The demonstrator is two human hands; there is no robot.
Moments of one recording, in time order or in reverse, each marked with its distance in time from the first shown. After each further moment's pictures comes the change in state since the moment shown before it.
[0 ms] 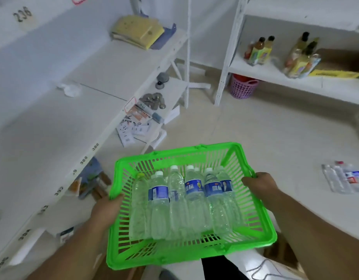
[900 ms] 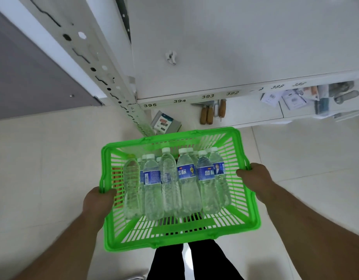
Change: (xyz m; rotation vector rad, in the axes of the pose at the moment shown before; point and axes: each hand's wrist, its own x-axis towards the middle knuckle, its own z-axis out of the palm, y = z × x) left_hand -0.037 -0.427 -0.012 -0.624 0.447 -0.822; right_hand -0.106 -0.096 0.418 -0.656 -0.544 -0.450
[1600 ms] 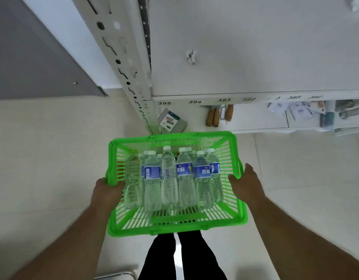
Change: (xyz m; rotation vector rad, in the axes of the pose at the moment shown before) left_hand 0.004 0.011 0.007 -0.001 -0.049 -0.048; right_hand -0.019 -0.020 0.035 -0.339 0.050 -0.145
